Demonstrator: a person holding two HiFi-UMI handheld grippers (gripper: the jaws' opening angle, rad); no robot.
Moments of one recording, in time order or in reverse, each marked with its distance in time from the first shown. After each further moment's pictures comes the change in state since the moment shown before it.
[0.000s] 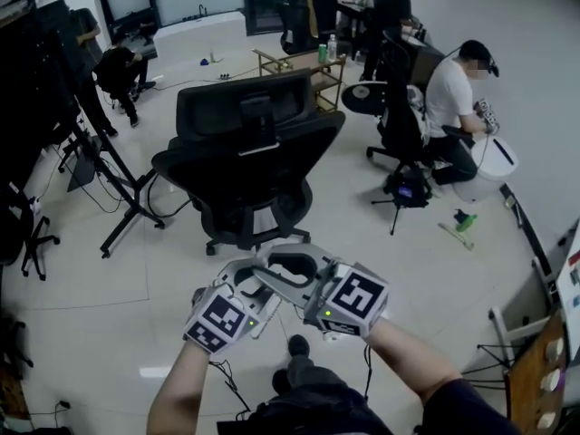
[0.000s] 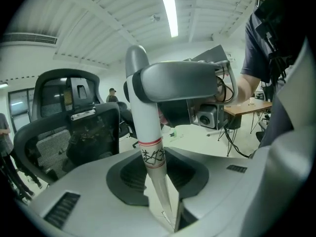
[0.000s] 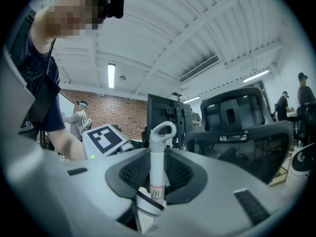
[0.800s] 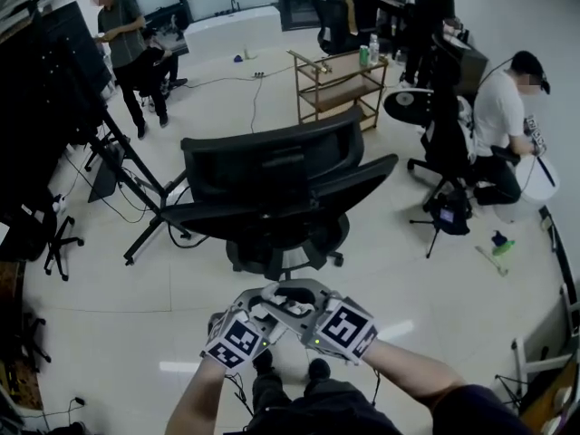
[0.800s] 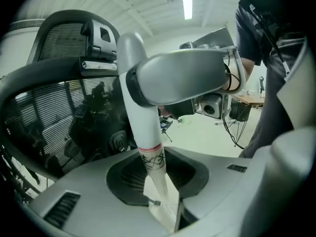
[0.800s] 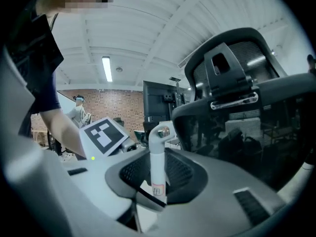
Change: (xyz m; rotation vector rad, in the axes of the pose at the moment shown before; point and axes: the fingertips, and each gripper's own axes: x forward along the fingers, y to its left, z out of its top) left arm 0.072 0.108 -0.088 -0.056 0.154 0.043; right arm 0.087 -0.104 -0.072 0.047 0.093 0.077
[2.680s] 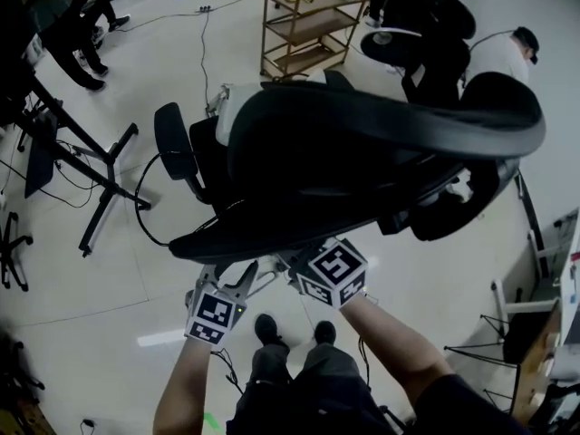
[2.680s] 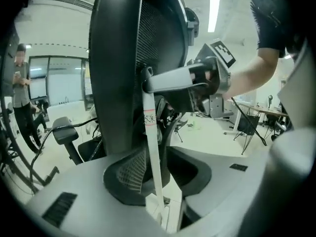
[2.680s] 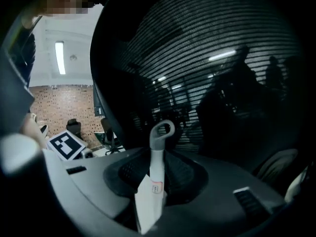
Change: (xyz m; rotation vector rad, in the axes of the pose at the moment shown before) left arm 0.034 0.191 -0.168 -0.207 -0.080 0.014; right arm 0.185 -0.178 -0.089 0.198 0.039 -0.400
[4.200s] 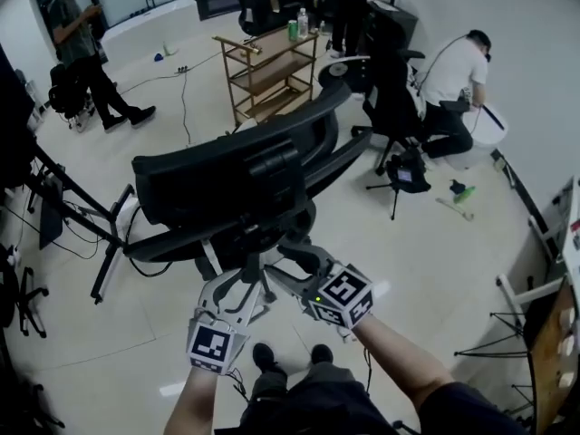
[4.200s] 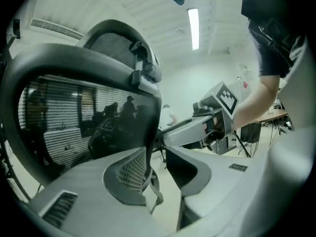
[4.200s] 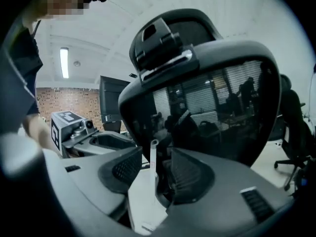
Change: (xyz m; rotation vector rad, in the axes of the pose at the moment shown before) left arm -0.031 -0.126 0.169 0.106 -0.264 0.011; right arm -0.176 -0.015 0.030 -0.005 -0.047 -0.035
